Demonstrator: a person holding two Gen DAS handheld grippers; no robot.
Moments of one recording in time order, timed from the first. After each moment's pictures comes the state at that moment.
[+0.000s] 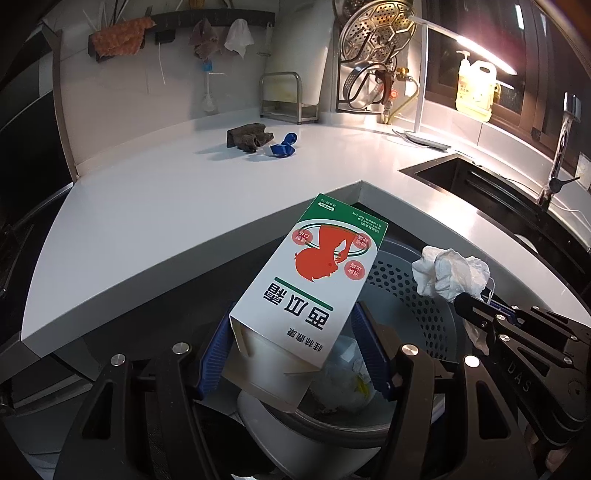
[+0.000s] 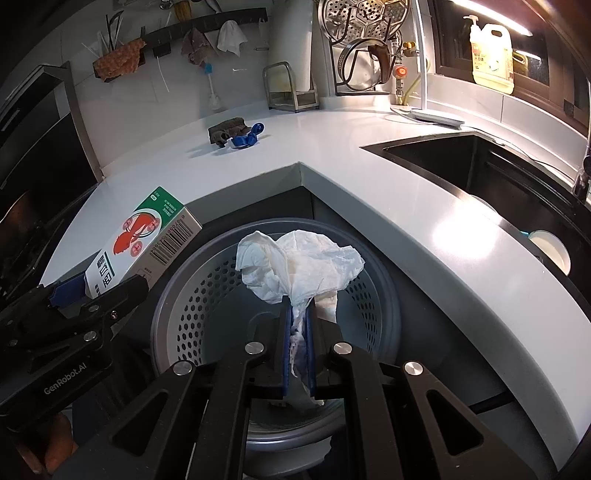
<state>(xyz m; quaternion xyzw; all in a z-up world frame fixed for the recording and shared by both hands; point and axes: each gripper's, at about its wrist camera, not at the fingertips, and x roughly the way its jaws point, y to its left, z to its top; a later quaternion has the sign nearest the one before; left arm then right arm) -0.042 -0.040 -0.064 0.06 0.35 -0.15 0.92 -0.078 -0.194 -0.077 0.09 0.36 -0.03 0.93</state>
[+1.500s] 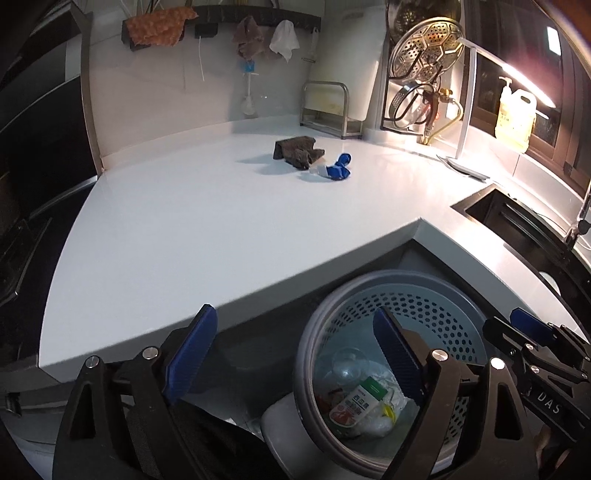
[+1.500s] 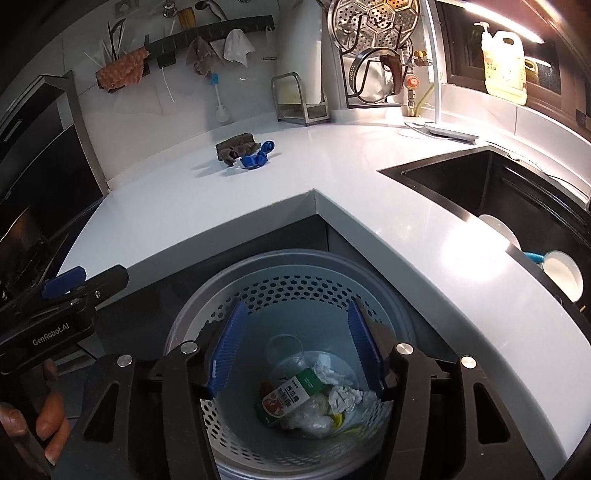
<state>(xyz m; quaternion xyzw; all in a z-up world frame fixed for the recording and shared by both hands) 0.011 0.002 -0.042 0.03 0.33 -0.10 0.94 -0.042 -0.190 -0.061 0.09 0.34 -0.01 0.94</state>
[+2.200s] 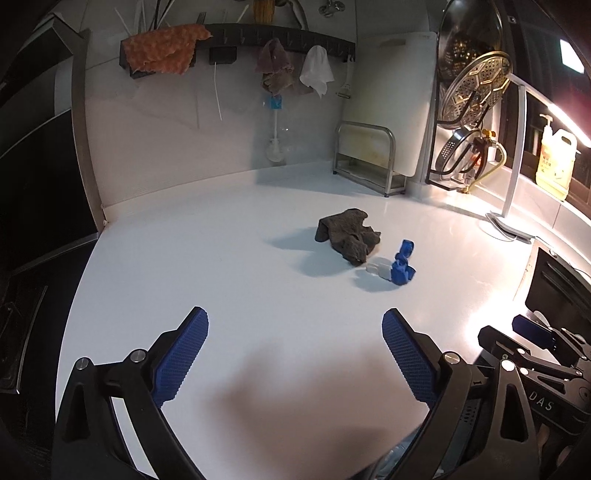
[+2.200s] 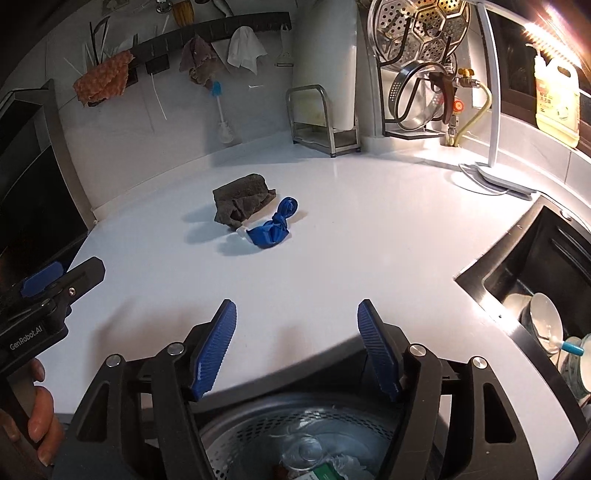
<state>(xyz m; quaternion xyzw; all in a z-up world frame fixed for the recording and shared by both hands) 0.152 0.025 -0.002 0.03 0.28 -0.06 0.96 0.131 -0.179 -0.031 0.08 0.33 0.01 0.94</state>
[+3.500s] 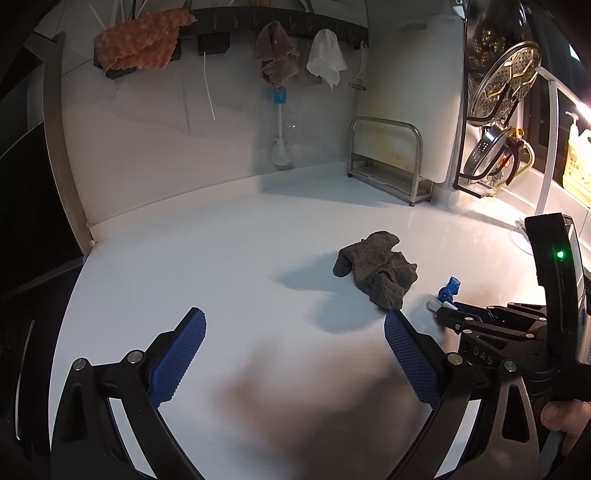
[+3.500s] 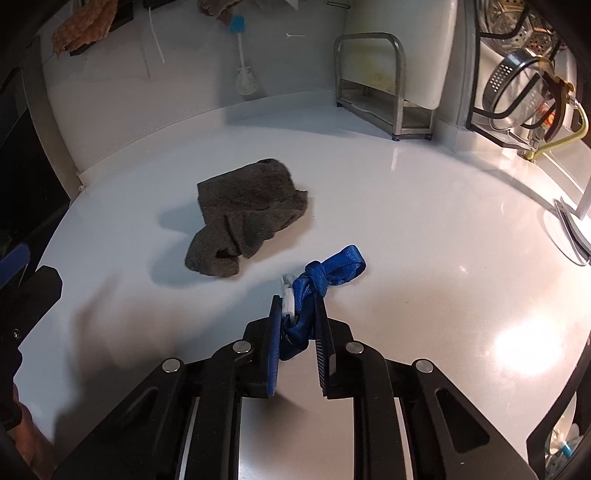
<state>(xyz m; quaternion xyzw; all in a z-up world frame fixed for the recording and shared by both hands) 0.236 0.013 -0.003 0.04 0.29 -0.05 0.95 0.288 -0.168 -0.049 0.03 0.41 0.06 0.91</state>
